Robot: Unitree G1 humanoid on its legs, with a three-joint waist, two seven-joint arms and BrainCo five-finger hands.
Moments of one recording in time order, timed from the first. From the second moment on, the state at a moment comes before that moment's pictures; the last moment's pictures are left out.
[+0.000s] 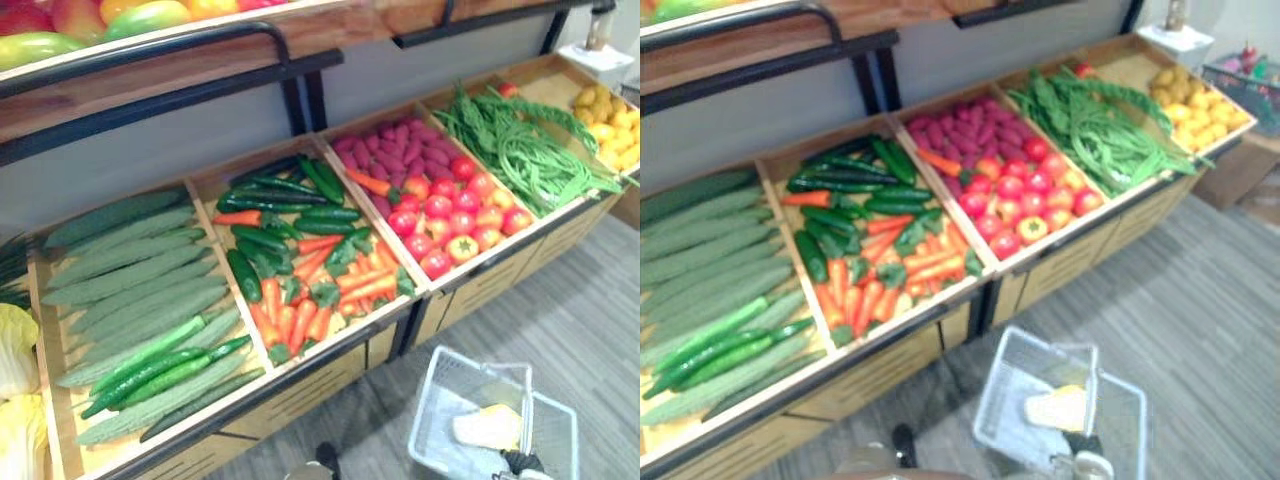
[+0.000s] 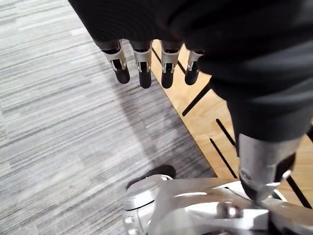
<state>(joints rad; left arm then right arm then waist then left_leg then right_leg) 0.19 0.08 0.27 1.09 0.26 -0.05 0.18 -0.03 -0.13 -0.48 1.15 -0.15 -0.08 -0.12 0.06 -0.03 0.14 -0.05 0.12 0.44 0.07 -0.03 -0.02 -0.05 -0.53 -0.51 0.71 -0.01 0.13</state>
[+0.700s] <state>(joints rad) 0.16 0.03 0.40 1.10 0.12 -0.06 0.18 0.02 -0.12 -0.69 1.20 -0.11 -0.06 -0.12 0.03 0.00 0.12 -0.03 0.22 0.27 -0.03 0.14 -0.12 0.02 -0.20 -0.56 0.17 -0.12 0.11</state>
